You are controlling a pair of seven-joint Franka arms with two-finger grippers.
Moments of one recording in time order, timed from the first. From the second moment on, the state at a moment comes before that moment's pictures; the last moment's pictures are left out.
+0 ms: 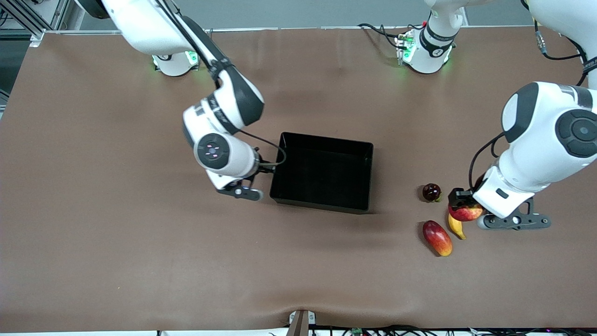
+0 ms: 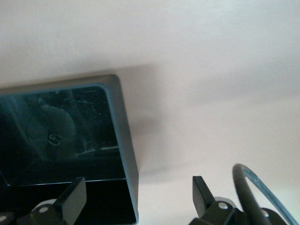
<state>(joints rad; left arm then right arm) 0.13 0.43 -0.41 -1.40 0.22 1.89 -0.30 0.48 0.59 0.07 -1.36 0.21 1.77 0.78</state>
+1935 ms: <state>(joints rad) -0.18 0.57 -0.49 -1.79 0.28 2.21 -0.71 -0.04 0.24 0.03 -1.30 0.00 1.45 -0.21</state>
